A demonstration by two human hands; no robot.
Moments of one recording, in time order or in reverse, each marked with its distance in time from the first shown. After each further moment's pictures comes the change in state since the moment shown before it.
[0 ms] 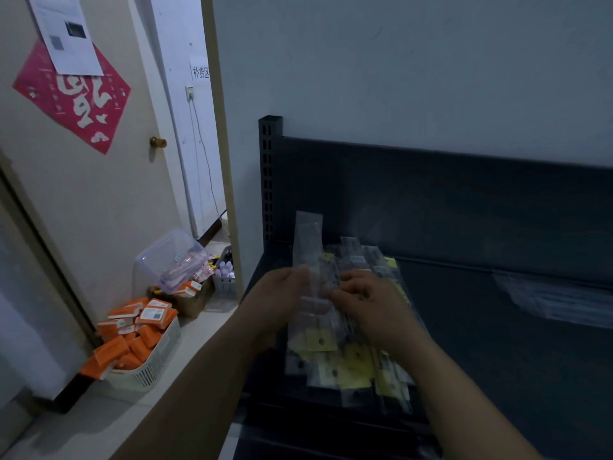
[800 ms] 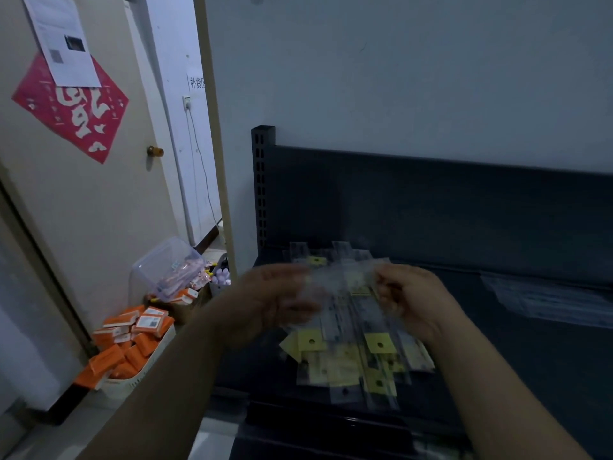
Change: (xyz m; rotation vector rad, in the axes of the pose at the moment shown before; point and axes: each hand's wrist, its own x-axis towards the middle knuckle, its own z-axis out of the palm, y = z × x) left_hand -0.006 0.006 -0.022 -0.270 -0.388 0.054; right_hand 0.003 0.012 -0.051 0.828 0.168 0.366
